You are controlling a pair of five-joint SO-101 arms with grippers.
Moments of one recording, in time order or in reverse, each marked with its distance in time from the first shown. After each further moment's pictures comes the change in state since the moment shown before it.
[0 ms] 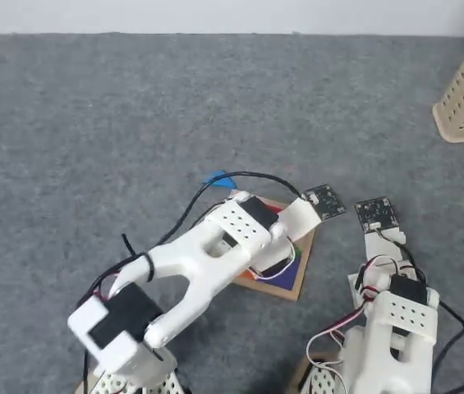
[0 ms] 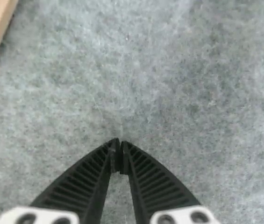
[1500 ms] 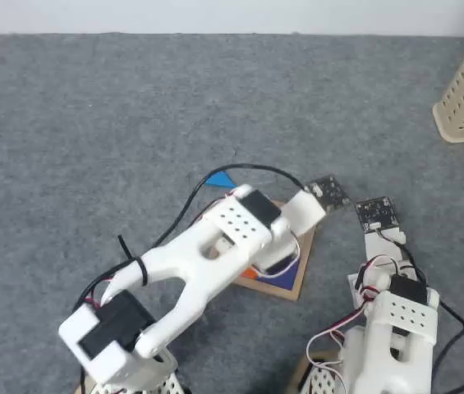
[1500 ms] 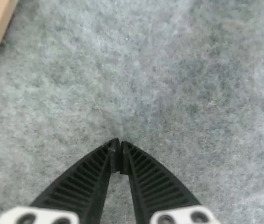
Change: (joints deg) left arm 1.4 -4.0 -3.3 6.2 3.1; right arm 0.0 0.0 0.0 0.0 0.0
